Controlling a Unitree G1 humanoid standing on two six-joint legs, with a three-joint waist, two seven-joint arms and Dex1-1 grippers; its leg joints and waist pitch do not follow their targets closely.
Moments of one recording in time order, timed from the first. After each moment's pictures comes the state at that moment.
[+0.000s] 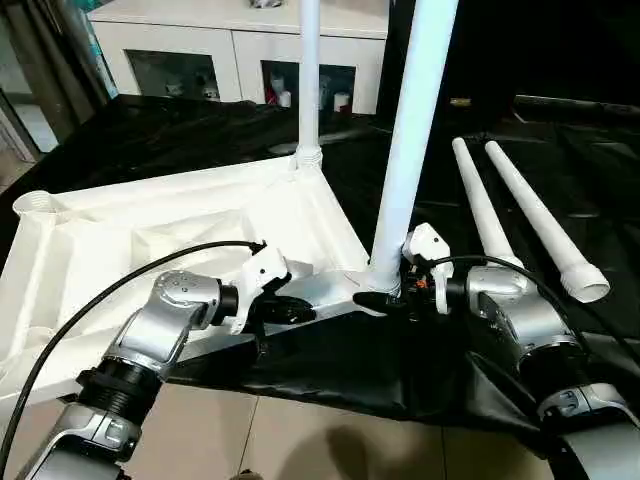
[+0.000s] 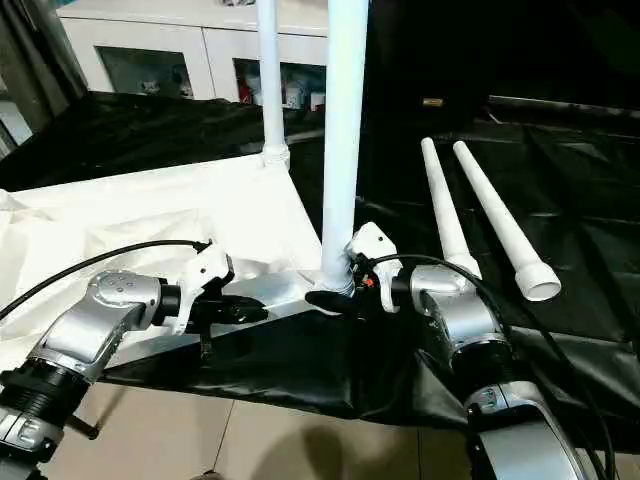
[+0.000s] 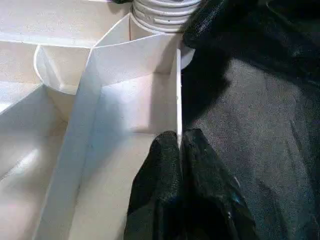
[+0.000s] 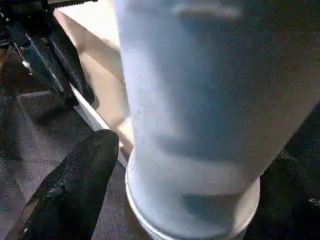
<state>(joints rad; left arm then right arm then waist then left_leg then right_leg) -0.49 0.40 -0.26 0.38 -0.07 0.30 -1.13 -0.60 -0.34 0.15 0.69 0.09 0.06 1.10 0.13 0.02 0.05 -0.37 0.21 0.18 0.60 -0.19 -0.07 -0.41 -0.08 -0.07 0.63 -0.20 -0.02</state>
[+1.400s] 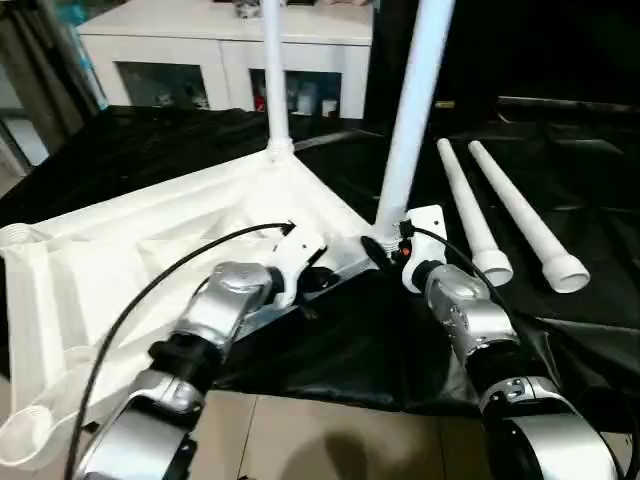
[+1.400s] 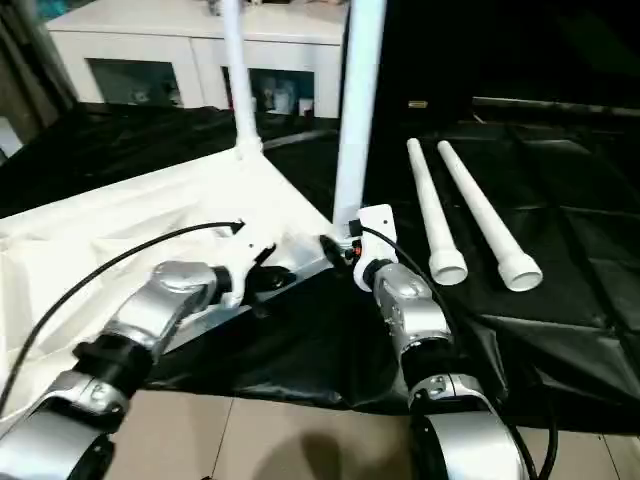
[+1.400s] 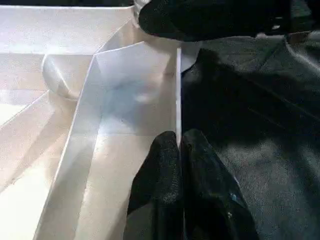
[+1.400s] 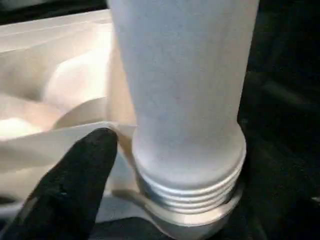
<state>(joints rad) -0.62 0.21 -0.23 0.58 0.01 0.30 -0.80 -0.65 -0.09 -0.05 0.83 0.10 0.09 0.48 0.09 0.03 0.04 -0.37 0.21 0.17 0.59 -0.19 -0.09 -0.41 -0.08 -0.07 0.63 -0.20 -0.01</state>
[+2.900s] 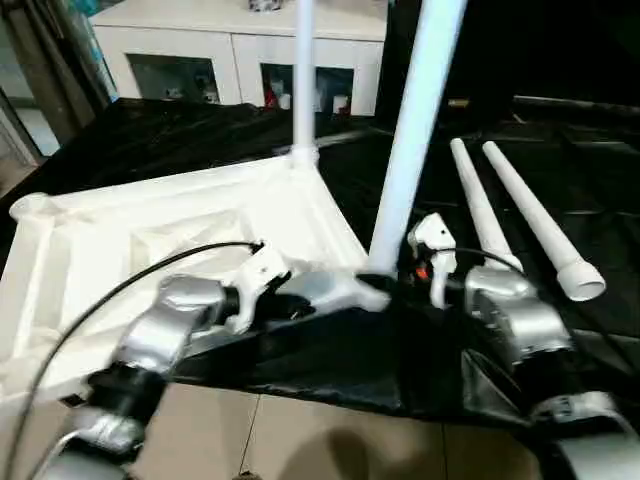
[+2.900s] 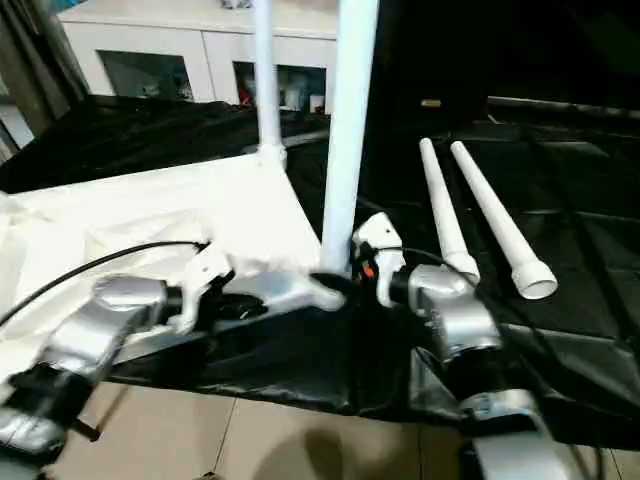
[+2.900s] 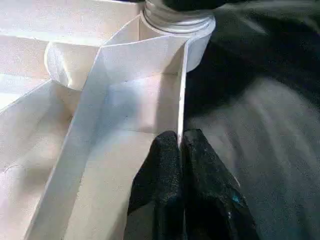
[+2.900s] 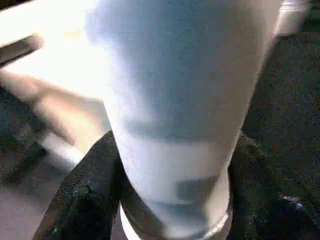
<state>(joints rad) -0.53 0.29 -0.23 0.45 -0.04 0.36 -0.93 -0.57 -0.21 0.01 0.65 0.13 0.17 0.74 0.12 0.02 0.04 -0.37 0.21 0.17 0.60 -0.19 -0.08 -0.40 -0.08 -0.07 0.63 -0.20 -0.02</state>
